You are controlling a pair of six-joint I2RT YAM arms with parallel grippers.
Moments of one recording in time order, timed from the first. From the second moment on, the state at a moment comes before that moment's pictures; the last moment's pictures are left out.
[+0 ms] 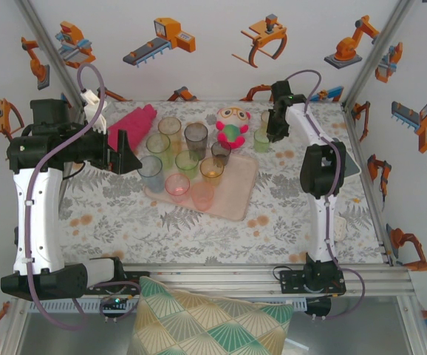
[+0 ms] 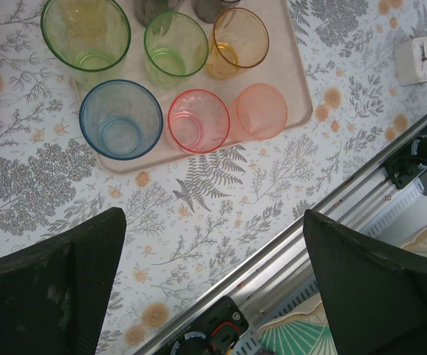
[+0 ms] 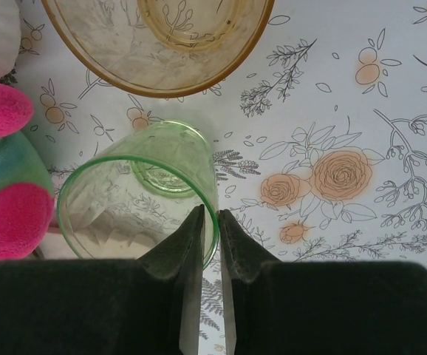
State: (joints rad) left arm 0.00 1.24 1.66 -1.29 0.65 0.26; right arm 0.19 2.31 2.12 -0.96 0.05 0.34
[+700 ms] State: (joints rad) left arm 0.00 1.24 1.66 -1.29 0.65 0.26; right arm 0.19 2.31 2.12 -0.97 0.06 0.32
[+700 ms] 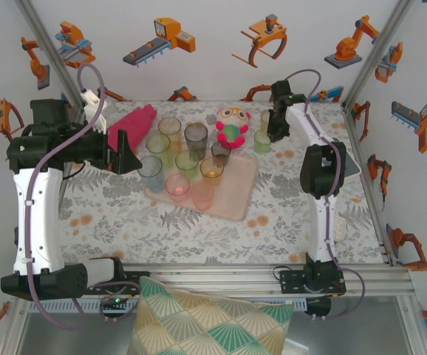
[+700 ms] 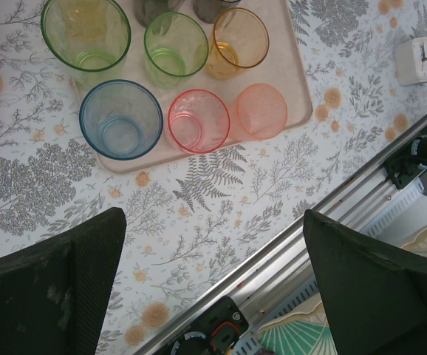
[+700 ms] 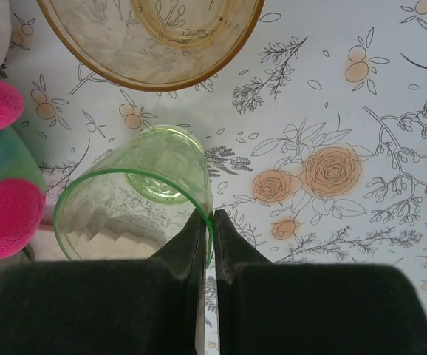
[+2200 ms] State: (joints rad) left arm 0.00 1.26 1.68 -1.29 0.66 0.26; right arm 0.60 1.65 1.43 -0.91 0.15 0.43
